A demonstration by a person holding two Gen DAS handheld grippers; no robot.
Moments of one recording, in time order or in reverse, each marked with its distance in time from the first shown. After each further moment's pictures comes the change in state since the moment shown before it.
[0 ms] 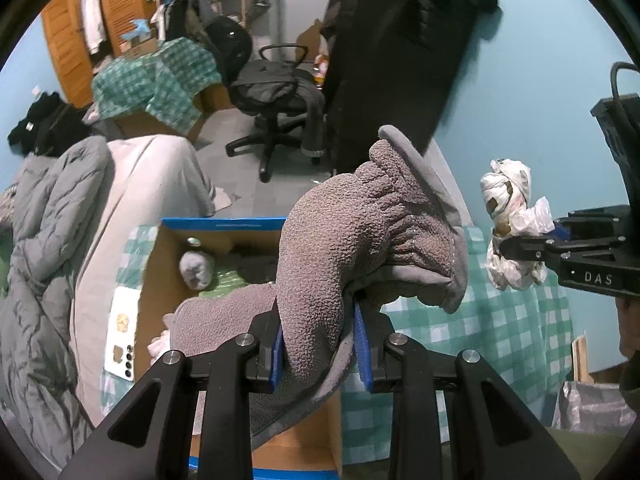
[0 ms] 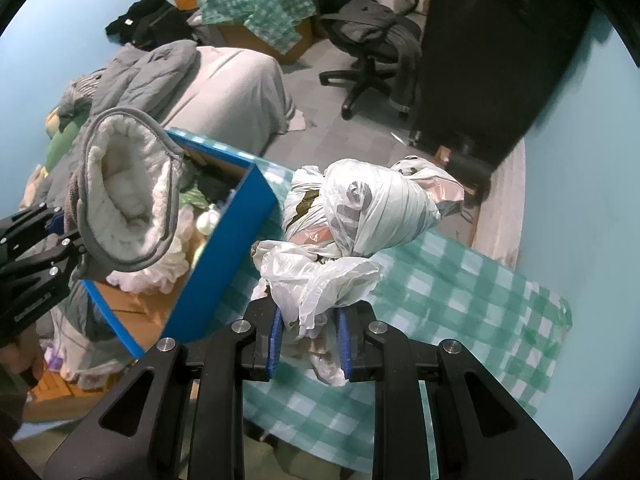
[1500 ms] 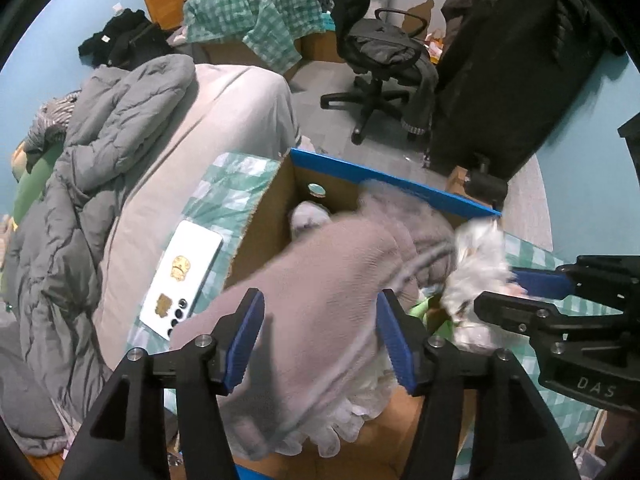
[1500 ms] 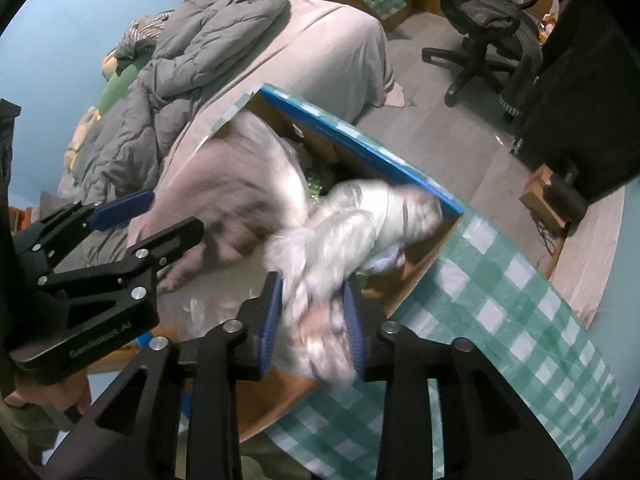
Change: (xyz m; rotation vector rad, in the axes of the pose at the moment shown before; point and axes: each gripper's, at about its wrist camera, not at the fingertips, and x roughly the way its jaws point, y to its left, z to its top) left arm 0.058 0.107 -0.013 -0.265 0.125 0.223; right arm 0.117 0.129 0.069 -0.176 0.143 0.214
